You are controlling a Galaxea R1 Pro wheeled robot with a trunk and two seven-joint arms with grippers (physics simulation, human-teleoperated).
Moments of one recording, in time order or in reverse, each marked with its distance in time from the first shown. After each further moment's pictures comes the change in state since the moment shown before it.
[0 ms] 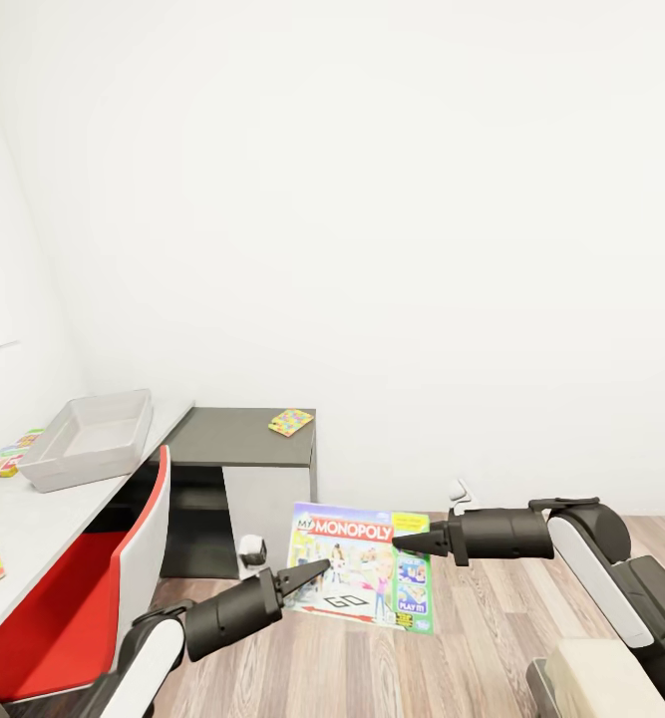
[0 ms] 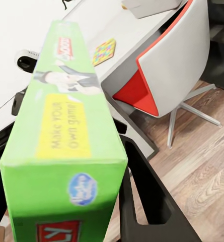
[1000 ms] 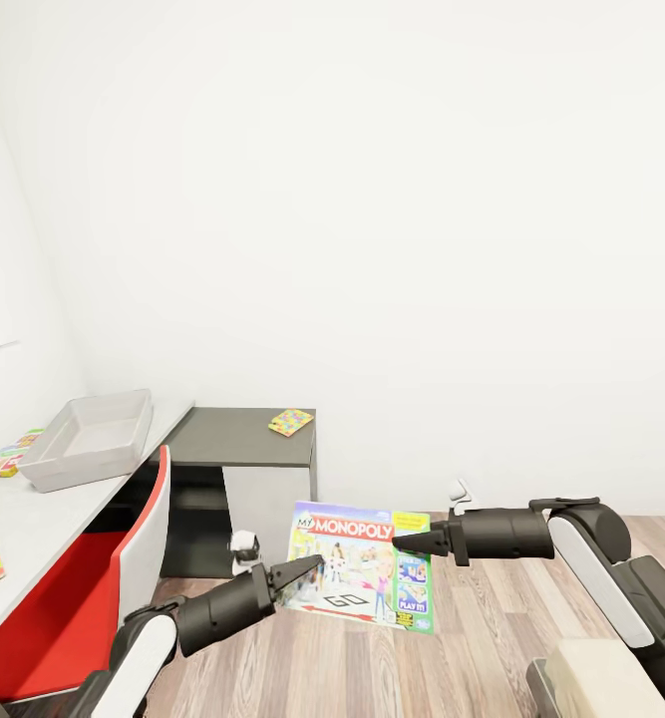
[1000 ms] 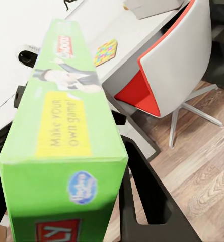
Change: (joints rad) left arm -0.003 0.014 0.023 -0.012 -0.002 0.007 -0.007; right arm 0.000 -0.001 0.000 -0.001 -0.008 0.002 0.001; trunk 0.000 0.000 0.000
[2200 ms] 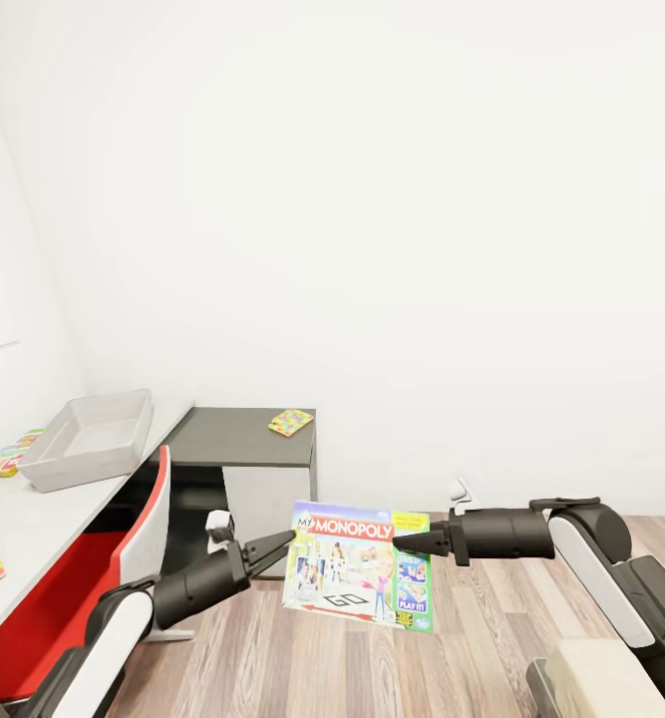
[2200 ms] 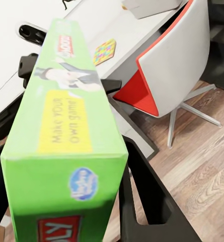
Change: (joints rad) left arm -0.048 0.053 0.073 0.007 0.005 0.026 -0.002; right arm 0.000 -0.001 0.000 0.000 0.005 -0.002 0.000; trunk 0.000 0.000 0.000
